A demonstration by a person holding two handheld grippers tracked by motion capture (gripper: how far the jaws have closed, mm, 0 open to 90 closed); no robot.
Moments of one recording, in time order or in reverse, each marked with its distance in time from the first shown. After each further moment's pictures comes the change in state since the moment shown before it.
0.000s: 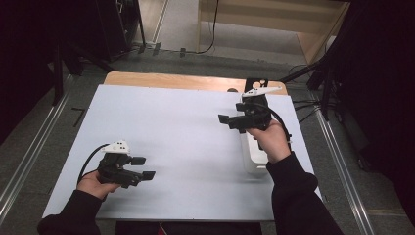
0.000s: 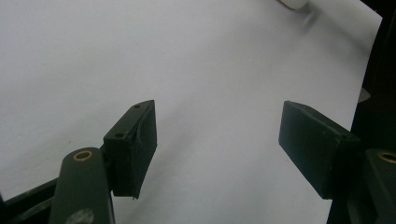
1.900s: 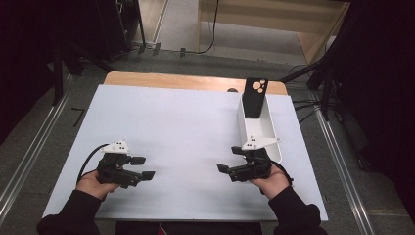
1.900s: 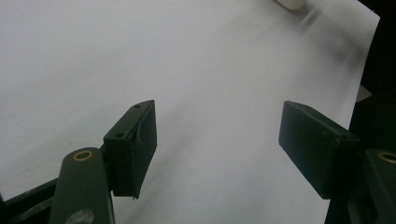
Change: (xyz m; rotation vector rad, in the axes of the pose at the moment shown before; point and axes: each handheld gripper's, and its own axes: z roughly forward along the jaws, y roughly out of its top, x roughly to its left) left arm -0.001 0.001 -0.002 -0.007 -0.001 0.011; right arm 0.046 -0.109 -0.010 0.026 0.126 -0.059
